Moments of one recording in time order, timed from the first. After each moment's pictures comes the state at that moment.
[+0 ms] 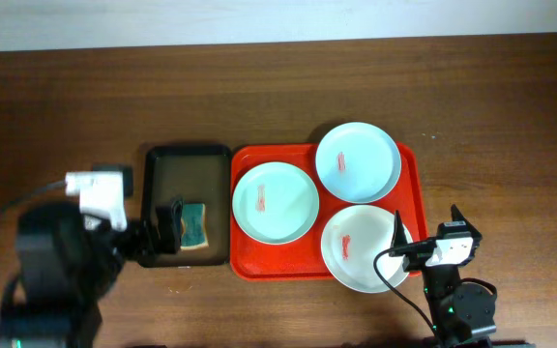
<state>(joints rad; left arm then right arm) 0.01 0.84 1.18 -1.03 0.22 -0.07 0.15 0.01 0.01 -0.07 0.12 -0.05</state>
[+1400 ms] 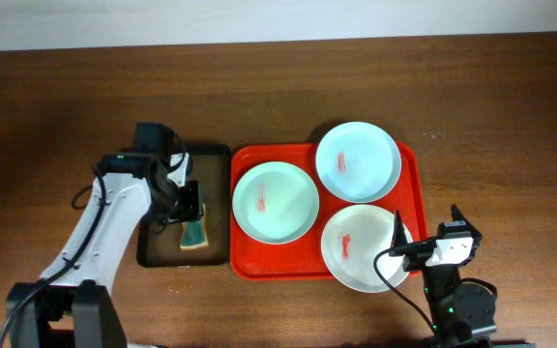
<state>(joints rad) -0.09 1.60 1.11 -0.98 0.17 -0.15 0.15 0.01 0.01 -0.07 0.12 -0.05</state>
